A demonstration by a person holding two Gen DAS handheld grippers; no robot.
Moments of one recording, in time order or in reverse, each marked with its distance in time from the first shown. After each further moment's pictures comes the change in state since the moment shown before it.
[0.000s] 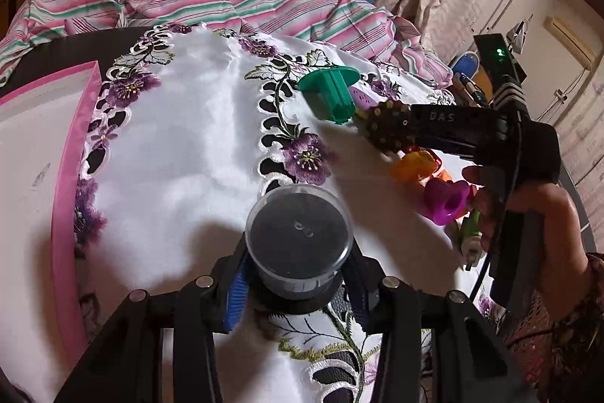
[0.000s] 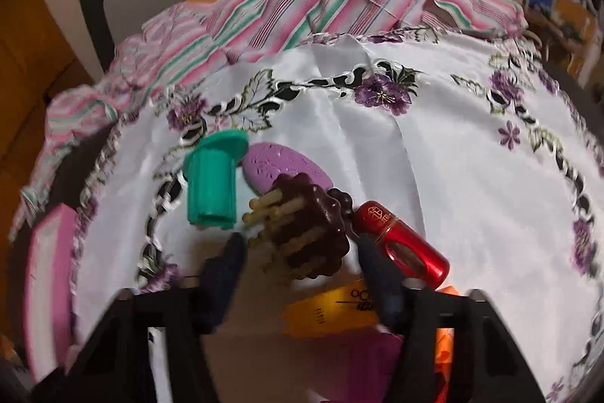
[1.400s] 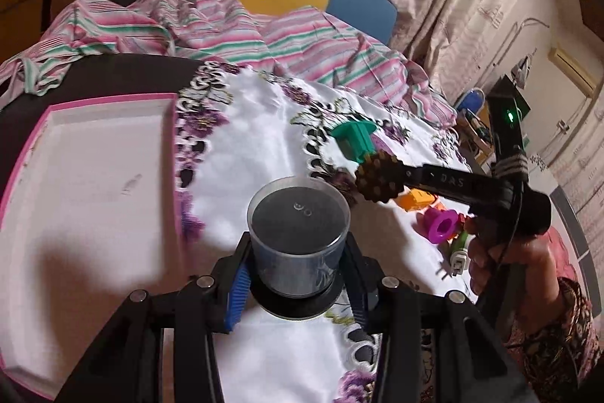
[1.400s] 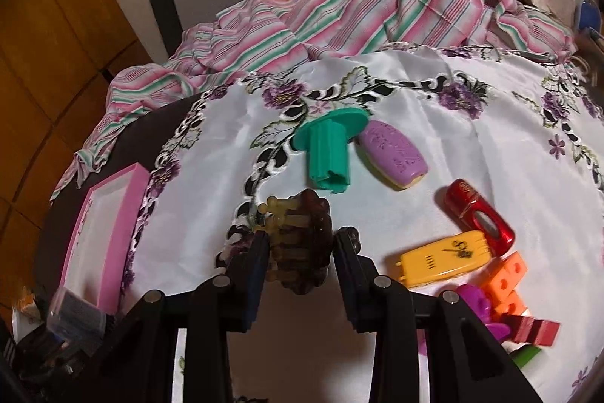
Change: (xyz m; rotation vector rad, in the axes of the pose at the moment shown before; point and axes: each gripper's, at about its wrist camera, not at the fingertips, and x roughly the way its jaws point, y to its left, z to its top) left arm -0.081 0.044 -0.007 -0.074 -0.127 0.024; right arm -0.037 0.054 -0.031 -0.091 -0.024 0.230
